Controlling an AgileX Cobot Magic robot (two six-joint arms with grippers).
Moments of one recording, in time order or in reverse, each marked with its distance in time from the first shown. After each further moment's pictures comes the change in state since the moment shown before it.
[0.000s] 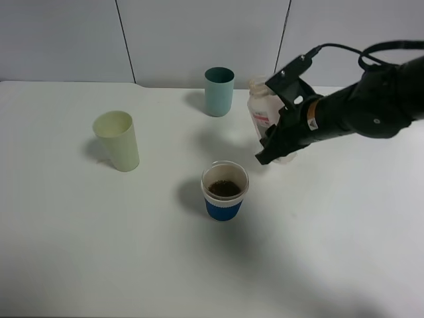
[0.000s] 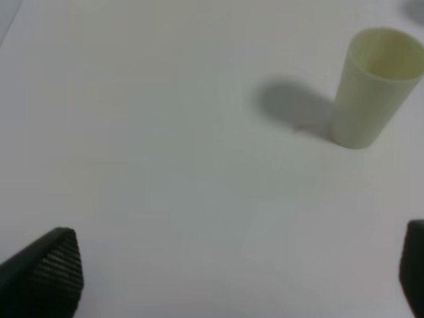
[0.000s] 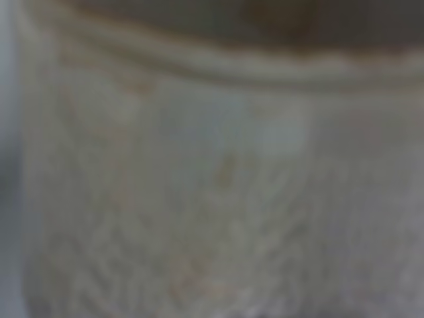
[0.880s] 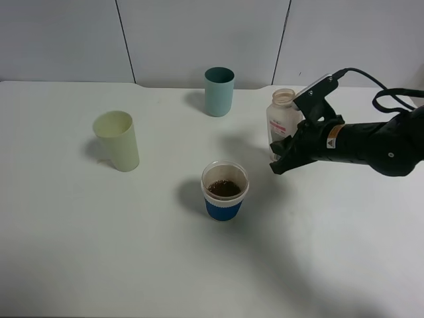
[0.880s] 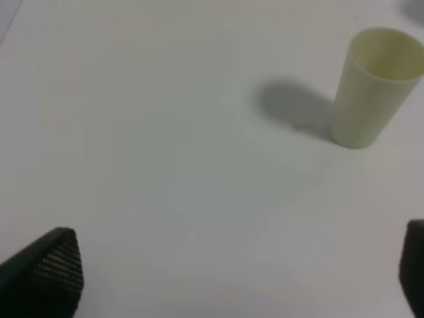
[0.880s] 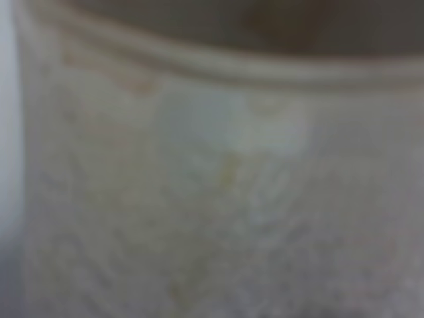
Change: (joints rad) left arm 0.000 0.000 0.000 0.000 0.000 0.000; right arm -0.191 0.075 0.263 0.263 -0.577 -0.316
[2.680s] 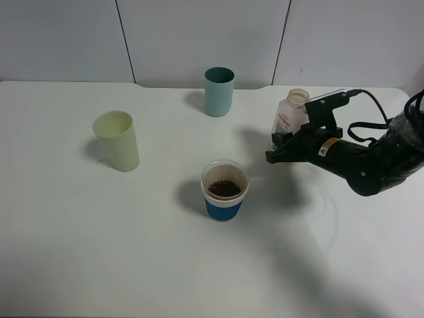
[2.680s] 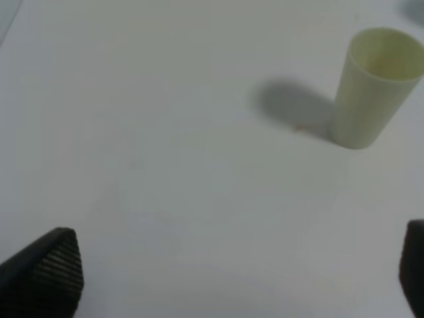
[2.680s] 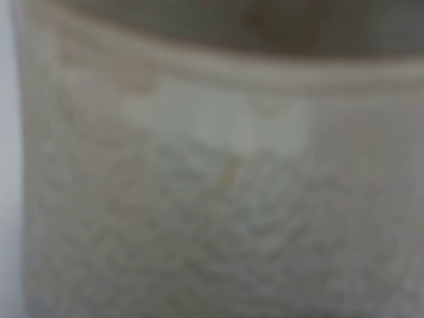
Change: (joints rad) left arm 0.000 0.000 0.000 0.000 0.000 0.000; right arm -0.042 0.285 -0.001 0.224 -0.480 -0.001
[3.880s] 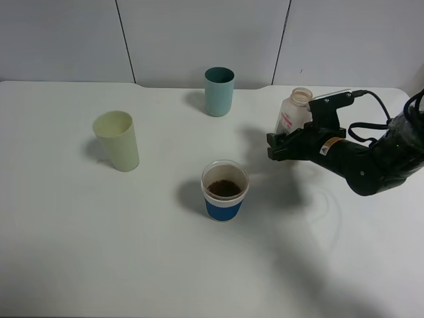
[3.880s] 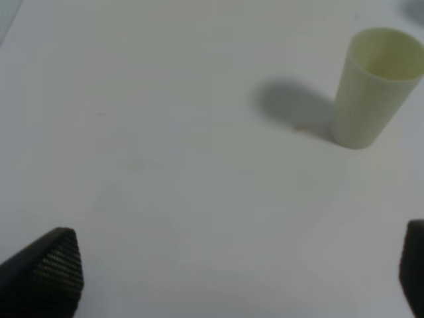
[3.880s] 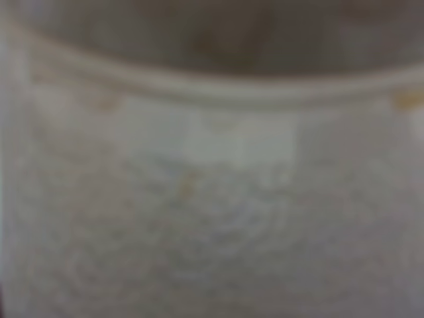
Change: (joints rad) left arm 0.000 0.000 0.000 0.000 0.000 0.000; right arm 0.000 0.000 0.000 0.053 -0.019 0.009
